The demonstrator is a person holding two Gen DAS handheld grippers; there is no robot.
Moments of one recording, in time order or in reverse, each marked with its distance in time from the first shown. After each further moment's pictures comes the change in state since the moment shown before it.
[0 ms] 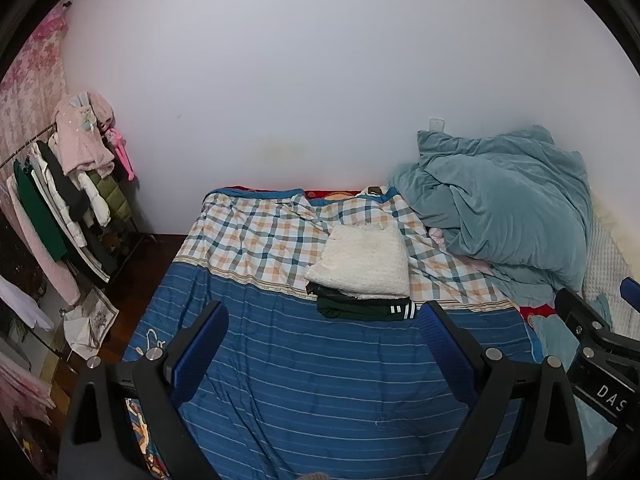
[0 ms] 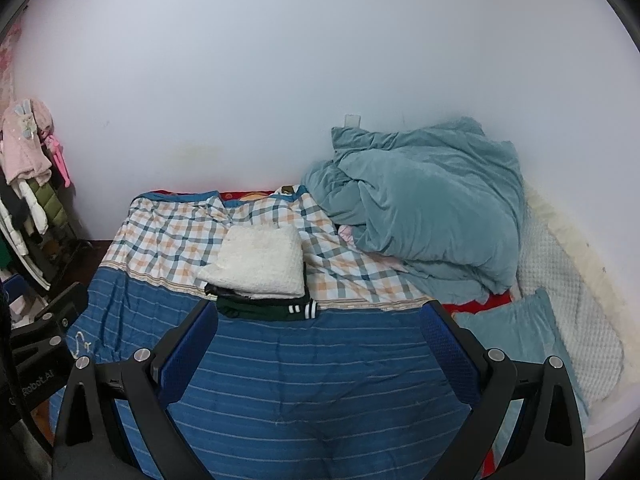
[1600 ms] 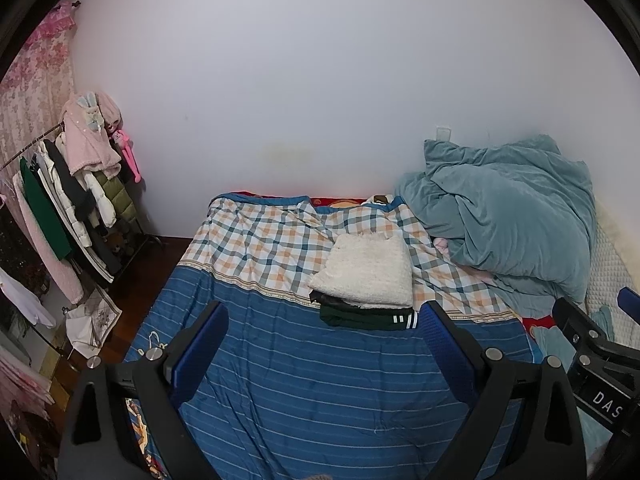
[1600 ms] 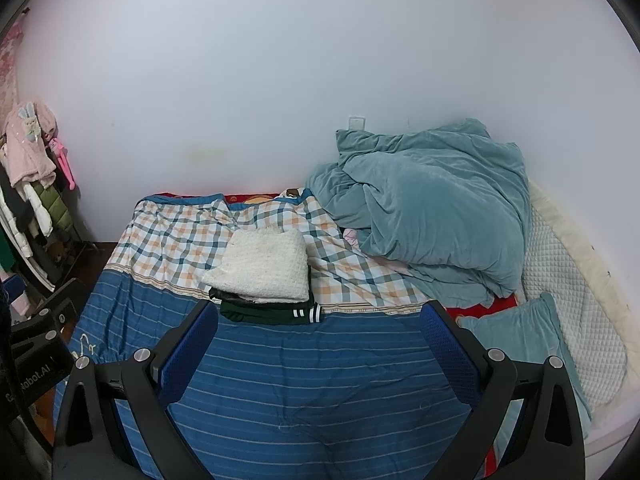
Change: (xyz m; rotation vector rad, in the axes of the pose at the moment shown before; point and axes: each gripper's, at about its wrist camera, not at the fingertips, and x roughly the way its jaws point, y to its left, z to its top) left arm -0.004 -0.002 0.009 -0.014 -0.025 0.020; right arm 0.000 -0.002 -0.005 0.009 0.000 0.015
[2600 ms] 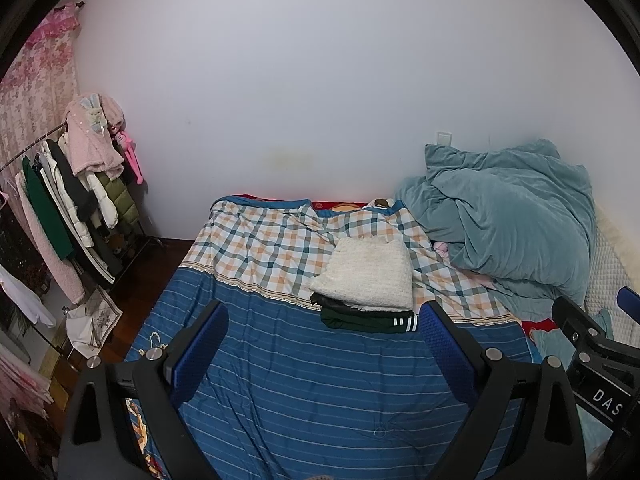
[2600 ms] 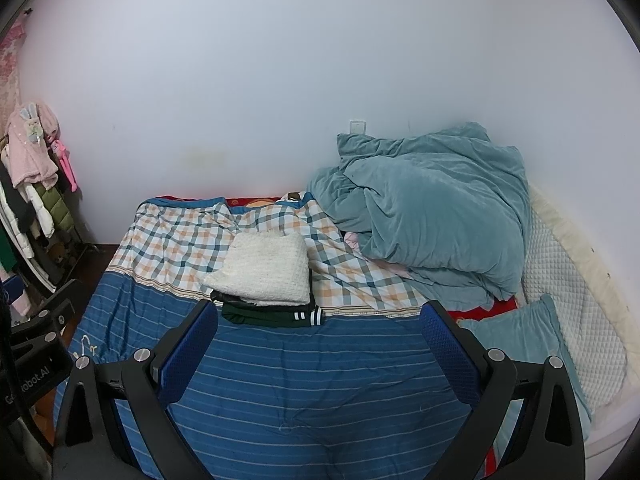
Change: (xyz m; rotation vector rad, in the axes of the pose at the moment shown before) left arm -0.004 0.003 0.005 -0.004 -0.011 0.006; right arm 0.000 0.003 0.004 0.001 -0.006 0.001
